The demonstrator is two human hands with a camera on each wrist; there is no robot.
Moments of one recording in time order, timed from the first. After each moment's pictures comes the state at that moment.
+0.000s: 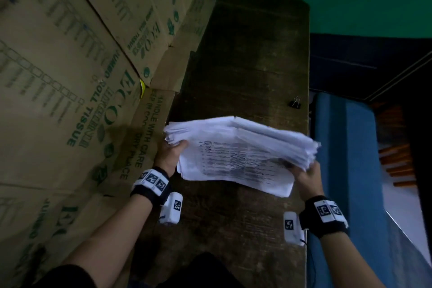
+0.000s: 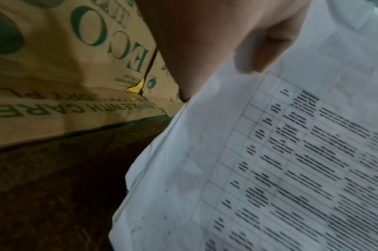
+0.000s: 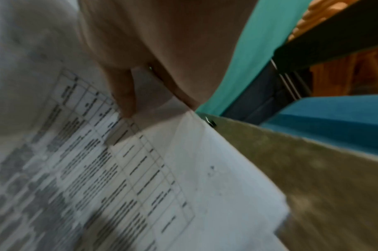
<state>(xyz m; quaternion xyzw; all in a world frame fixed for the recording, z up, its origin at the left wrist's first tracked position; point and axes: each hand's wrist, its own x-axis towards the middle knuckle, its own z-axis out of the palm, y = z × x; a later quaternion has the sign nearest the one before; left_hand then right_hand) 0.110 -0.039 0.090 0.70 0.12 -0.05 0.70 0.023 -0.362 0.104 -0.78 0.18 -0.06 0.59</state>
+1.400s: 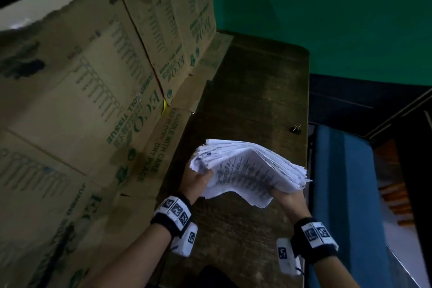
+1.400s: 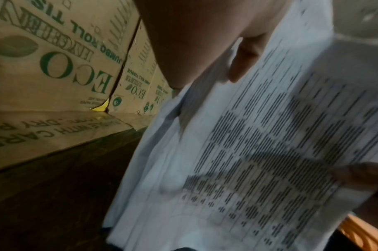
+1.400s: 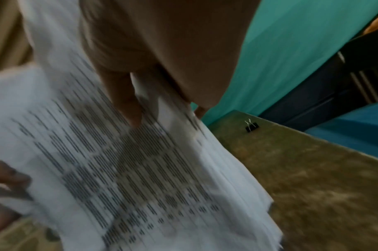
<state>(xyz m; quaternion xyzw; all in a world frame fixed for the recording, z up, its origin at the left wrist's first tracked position) 0.028 -0.064 0.132 0.74 0.09 -0.03 0.67 -0.014 -0.313 0.138 -0.76 0.18 0.04 0.62</state>
